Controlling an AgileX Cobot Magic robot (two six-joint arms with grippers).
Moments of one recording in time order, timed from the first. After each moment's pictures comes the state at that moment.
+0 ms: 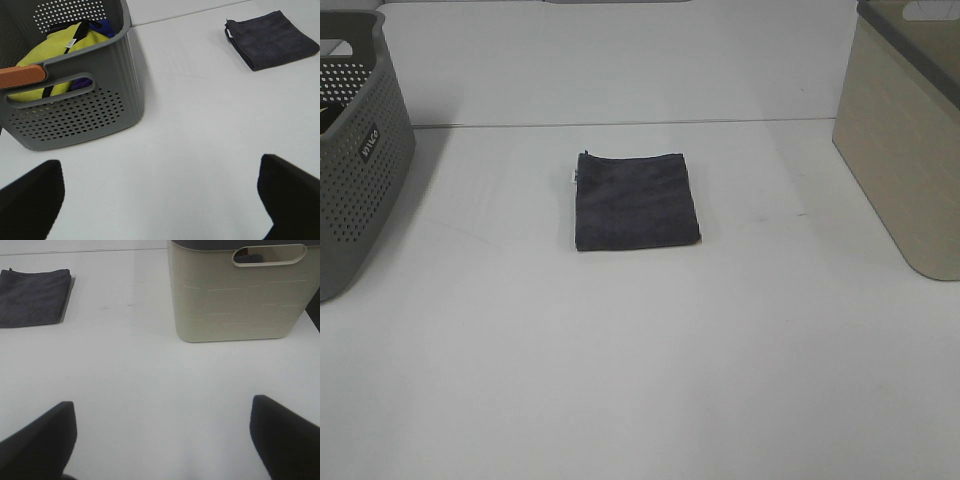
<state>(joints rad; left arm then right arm) -0.03 0.00 -0.51 -0.08 1.04 0.16 -0.03 0.00 -0.50 0.01 1.06 0.00</state>
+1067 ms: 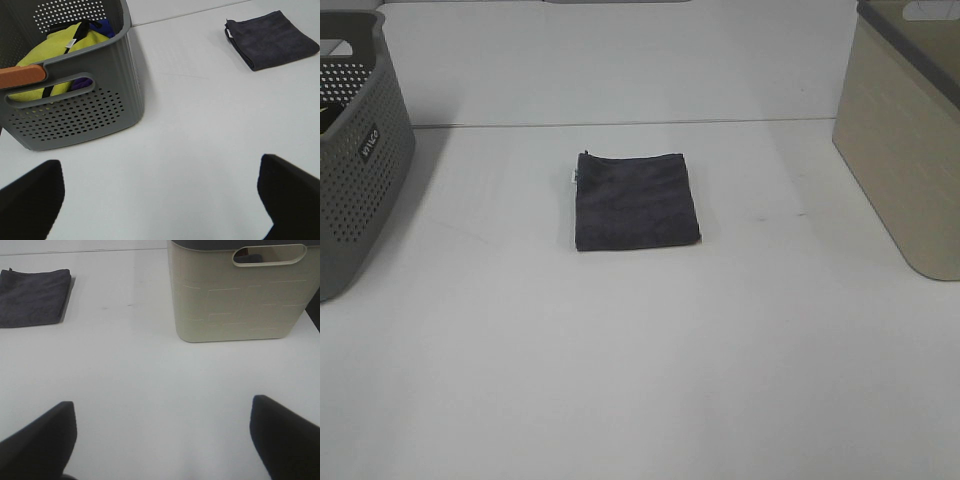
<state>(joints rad) -0.03 0.00 -0.51 -0.08 1.04 0.16 -0.03 0.00 -0.50 0.01 1.06 0.00</state>
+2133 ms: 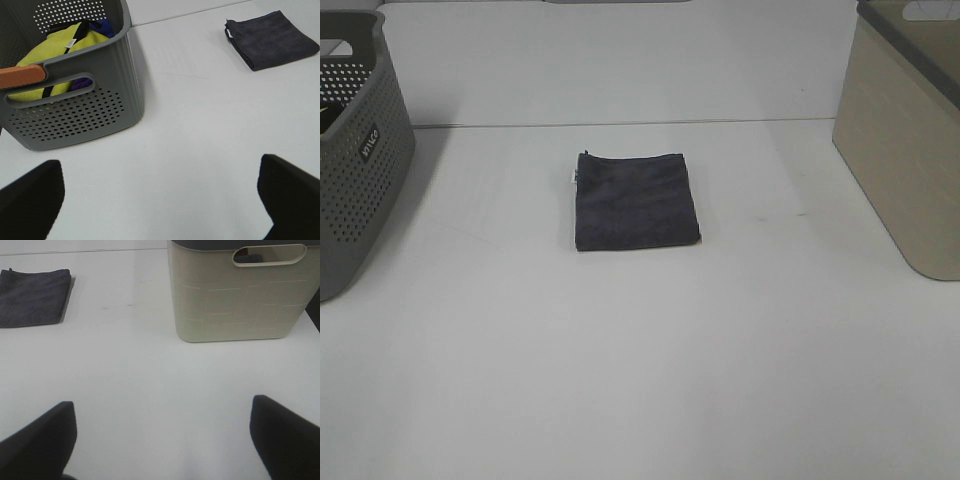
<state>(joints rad) -0.03 0.00 -0.51 -0.08 1.04 0.16 -0.03 0.00 -0.50 0.01 1.06 0.00</state>
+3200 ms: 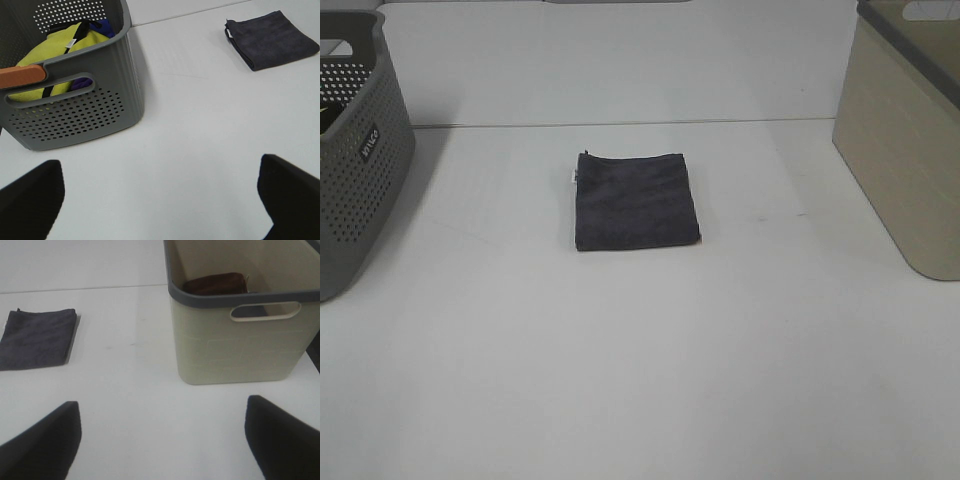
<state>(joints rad) -0.03 0.00 -0.51 -0.08 1.04 0.16 -0.03 0.22 -0.60 0.03 0.87 0.00</state>
